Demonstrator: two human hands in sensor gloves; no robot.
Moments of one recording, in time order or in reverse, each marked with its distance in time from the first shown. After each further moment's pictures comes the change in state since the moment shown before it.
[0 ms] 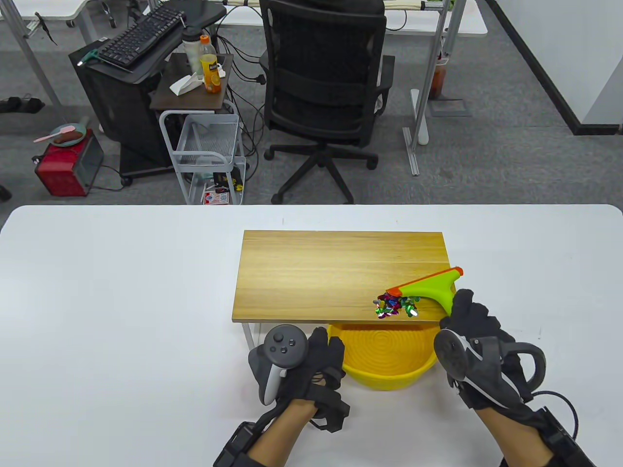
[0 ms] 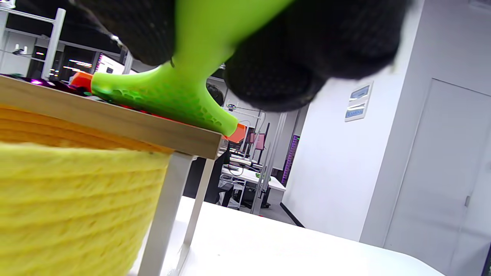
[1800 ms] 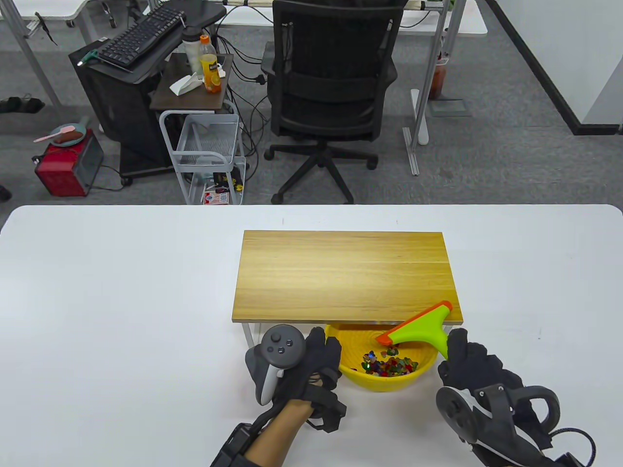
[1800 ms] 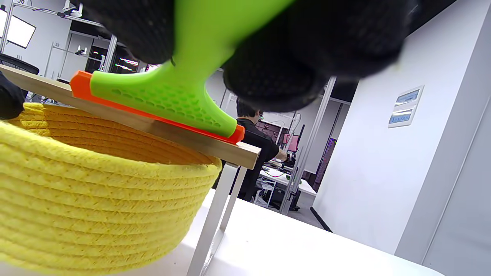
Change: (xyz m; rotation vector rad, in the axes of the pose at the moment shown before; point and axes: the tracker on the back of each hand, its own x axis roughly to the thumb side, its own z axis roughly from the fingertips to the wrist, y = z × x) left_hand 0.000 0.007 0.002 0.007 -0.009 -0.021; right_hand 0.010 -0.030 0.052 0.023 -0.149 0.008
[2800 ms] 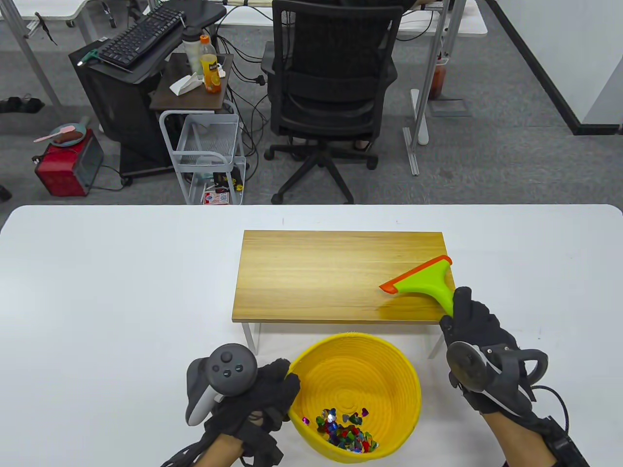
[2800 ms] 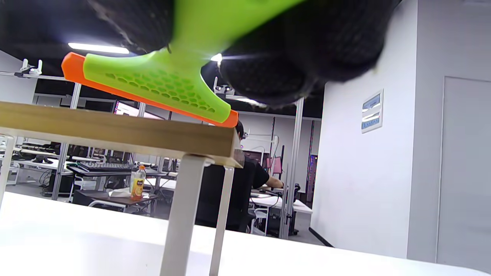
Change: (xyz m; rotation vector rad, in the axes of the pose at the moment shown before) left_hand 0.004 0.098 0.067 -0.225 -0.169 -0.106; right_hand -0.031 0.047 -0.054 -0.154 0.121 -0.153
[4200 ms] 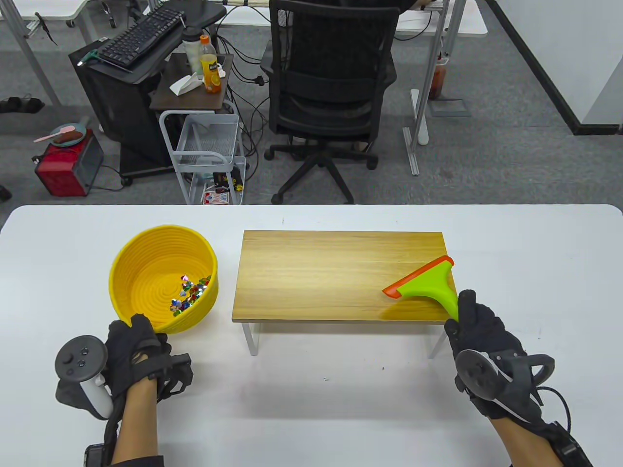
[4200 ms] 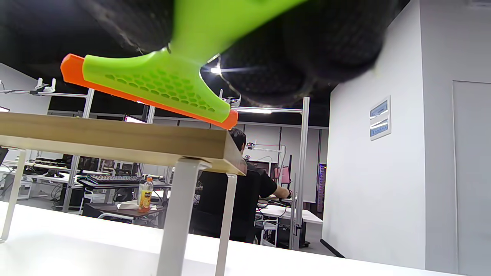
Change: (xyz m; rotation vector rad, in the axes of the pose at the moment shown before) left_hand -0.169 0.113 0.028 0.900 0.641 0.291; right_hand -0.009 0.001 0.011 -0.062 -0.034 -0.032
